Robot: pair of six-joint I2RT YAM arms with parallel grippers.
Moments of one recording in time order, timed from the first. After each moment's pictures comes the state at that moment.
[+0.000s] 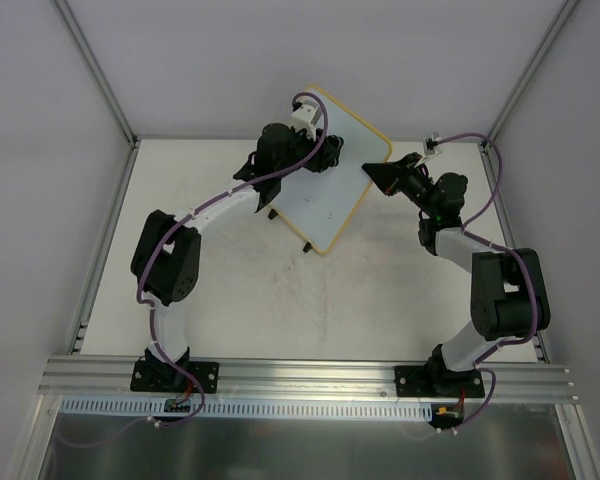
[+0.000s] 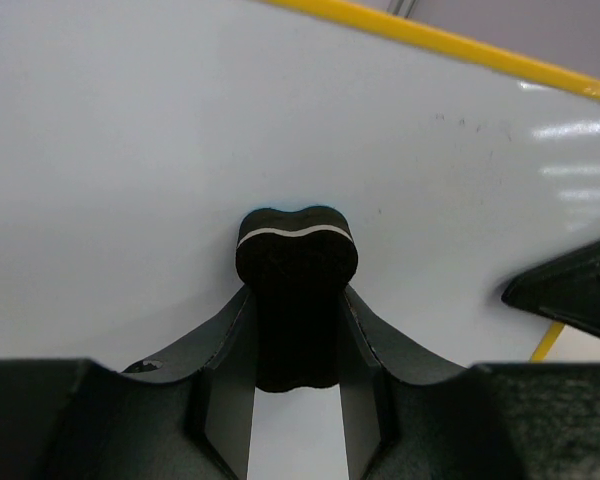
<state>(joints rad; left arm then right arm) -0.56 1.96 1.58 0.27 0.24 -0.21 0.14 1.61 0.83 0.99 -0.65 0.66</state>
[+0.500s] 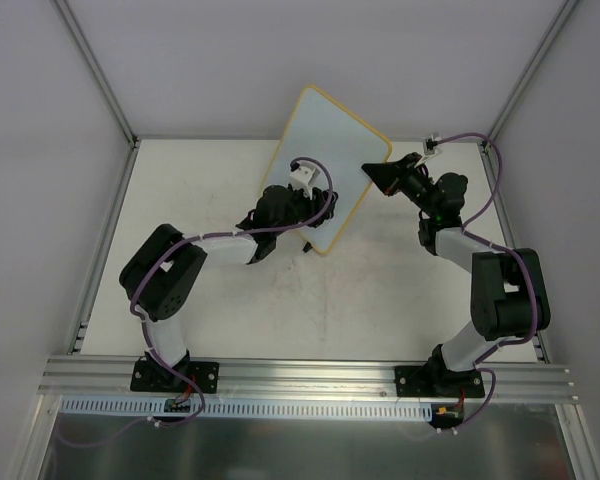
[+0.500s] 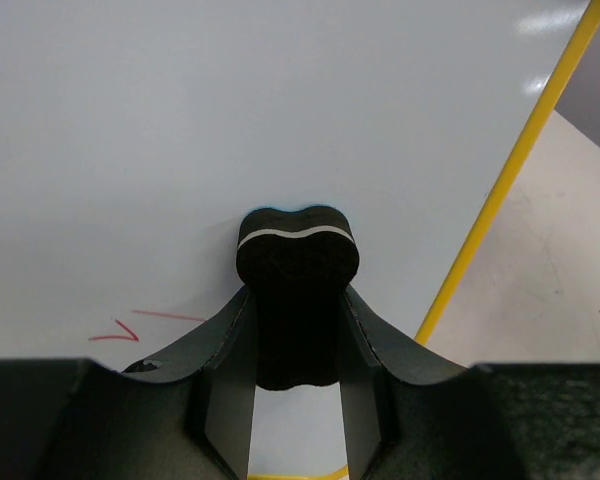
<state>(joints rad) -0.67 1.82 1.02 0.63 0.14 -0.23 0.14 1.61 0.83 1.00 -0.66 0.66</state>
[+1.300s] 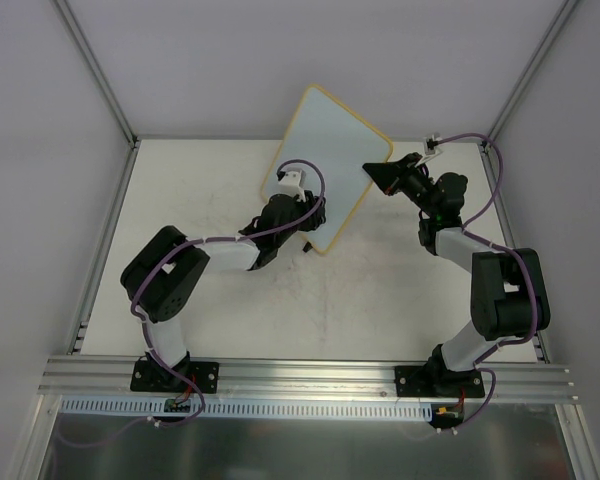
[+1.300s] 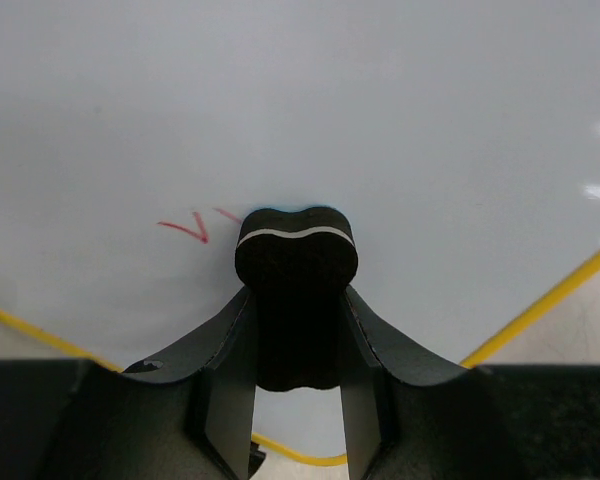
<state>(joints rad) -0.70 1.82 0.96 0.59 -0.15 -0.44 0.14 1.61 0.83 0.98 -0.64 0.66</state>
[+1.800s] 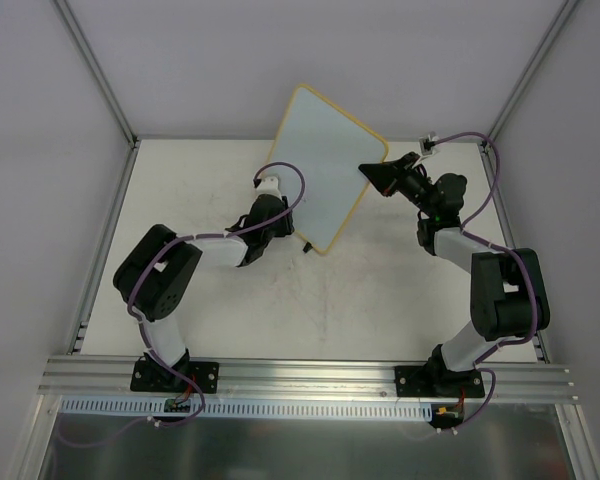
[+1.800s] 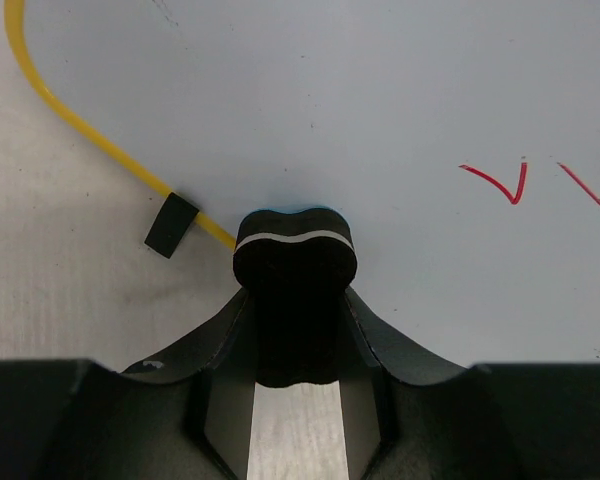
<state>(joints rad) -0.61 1.80 0.91 0.37 -0.27 -0.48 0.15 1.61 0.83 1.03 -0.69 0.65</state>
